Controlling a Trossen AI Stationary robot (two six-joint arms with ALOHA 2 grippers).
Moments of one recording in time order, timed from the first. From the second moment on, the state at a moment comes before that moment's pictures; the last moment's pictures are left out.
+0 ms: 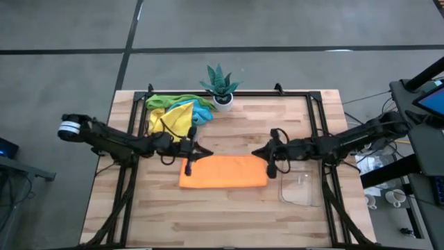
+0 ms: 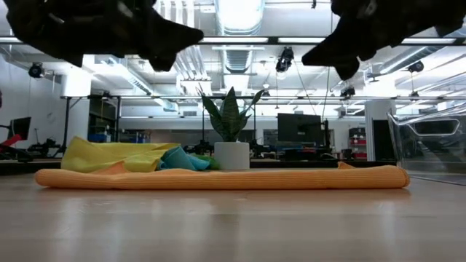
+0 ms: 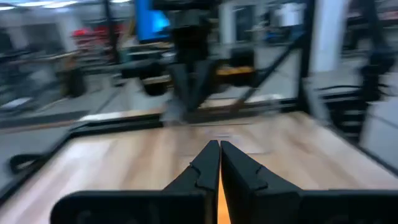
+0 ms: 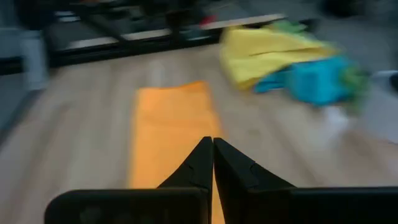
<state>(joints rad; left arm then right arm) -0.06 1.26 0.42 0.86 0.05 0.09 0.21 1.11 0.51 0.22 0.27 0.21</state>
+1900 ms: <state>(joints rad) -0.05 1.24 0.43 0.85 0.04 0.11 0.66 1.69 1.06 -1.31 0.05 0.93</state>
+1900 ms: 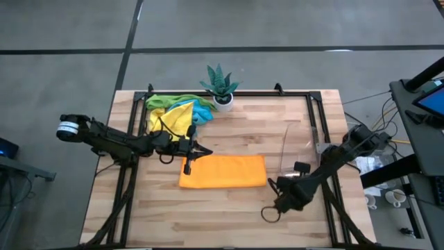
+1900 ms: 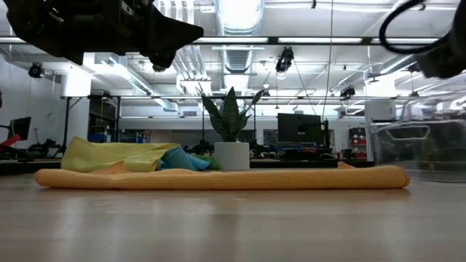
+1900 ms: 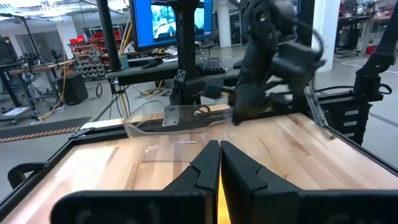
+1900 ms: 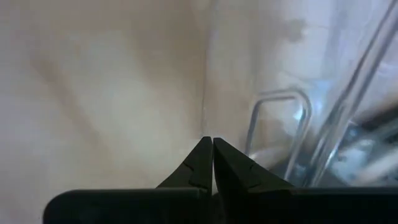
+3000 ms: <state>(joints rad) -0.05 1.24 0.43 0.85 0.04 0.11 -0.01 1.36 0.83 -1.41 0.63 0.77</state>
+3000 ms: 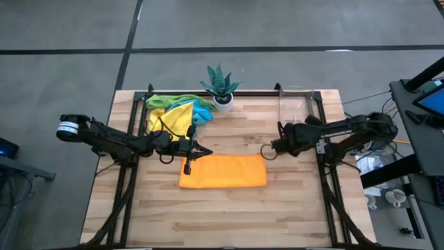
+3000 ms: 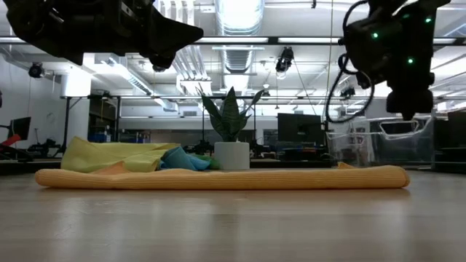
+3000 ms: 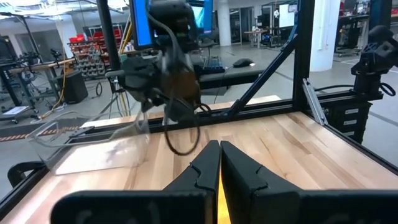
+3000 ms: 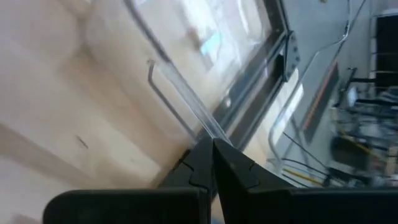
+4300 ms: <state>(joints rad) -0.10 1.19 0.56 -0.14 -0.28 -0.35 0.35 1.38 0.72 -0.59 0.18 1.09</state>
